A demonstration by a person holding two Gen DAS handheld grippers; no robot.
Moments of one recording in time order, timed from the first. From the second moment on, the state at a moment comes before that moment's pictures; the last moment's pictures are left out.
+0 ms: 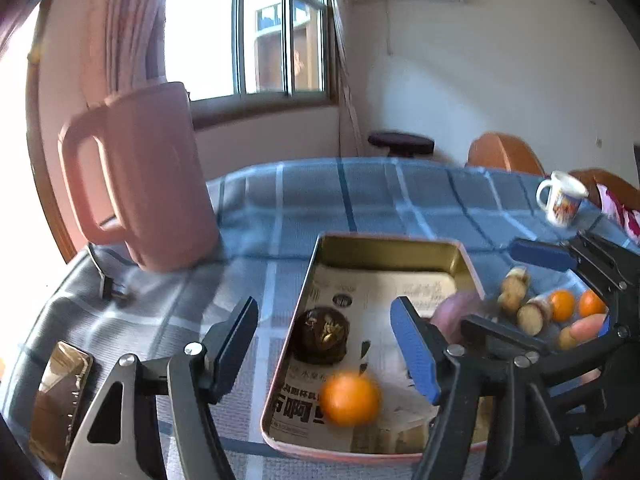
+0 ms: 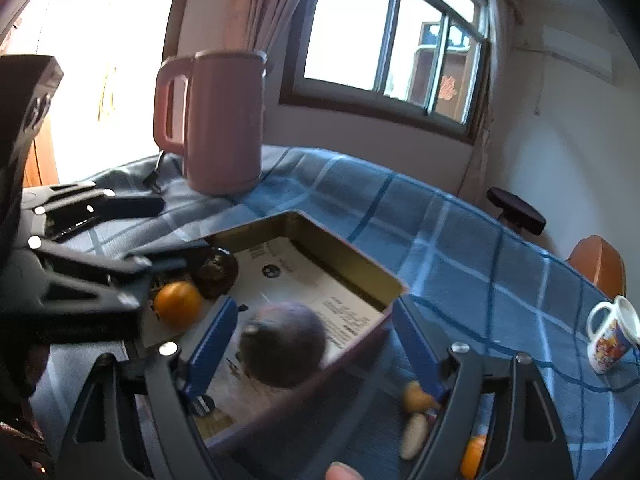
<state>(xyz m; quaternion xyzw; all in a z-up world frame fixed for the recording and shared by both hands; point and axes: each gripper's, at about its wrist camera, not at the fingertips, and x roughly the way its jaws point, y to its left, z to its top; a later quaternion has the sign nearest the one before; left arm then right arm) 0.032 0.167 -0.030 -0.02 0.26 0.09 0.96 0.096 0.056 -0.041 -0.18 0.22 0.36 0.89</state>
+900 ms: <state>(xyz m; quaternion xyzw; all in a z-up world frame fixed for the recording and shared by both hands) 0.067 -0.004 -0.059 0.01 0.32 -0.08 0.94 0.118 -0.148 -0.057 -0.12 0.28 0.15 0.94</state>
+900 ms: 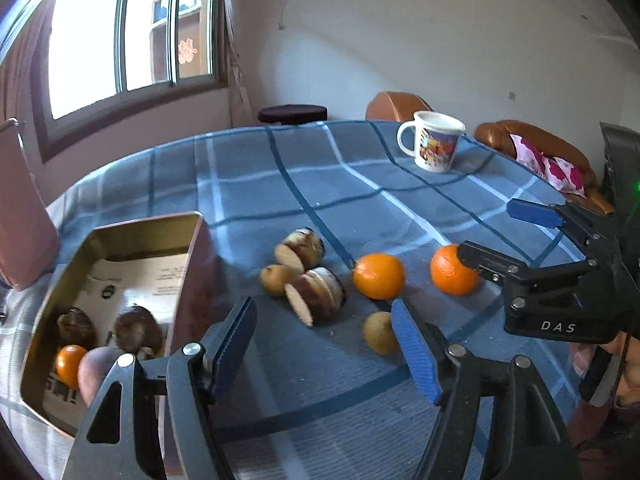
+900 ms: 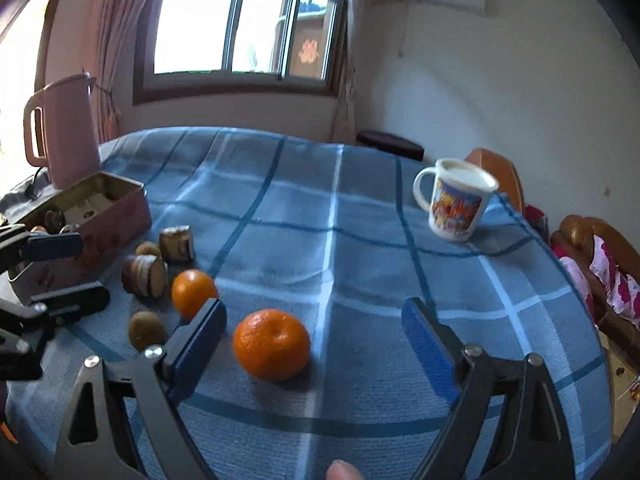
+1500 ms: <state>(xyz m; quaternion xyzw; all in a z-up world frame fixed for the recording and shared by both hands) 0.090 -0.027 -0.077 0.03 0.39 -0.14 0.91 0.131 -0.122 -0.079 -0.15 0.35 0.23 0.90</state>
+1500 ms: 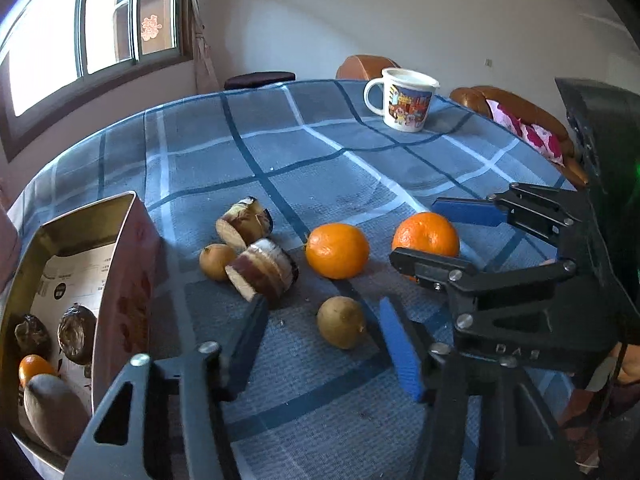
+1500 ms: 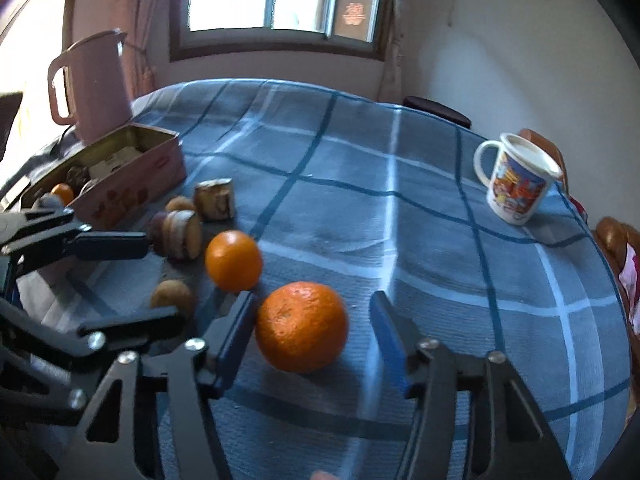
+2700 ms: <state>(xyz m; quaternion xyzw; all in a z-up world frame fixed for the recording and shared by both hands) 0.075 -0.015 -0.062 0.01 0.33 -0.13 0.94 0.114 -0.122 -0.067 -0.14 0.31 0.25 0.91</state>
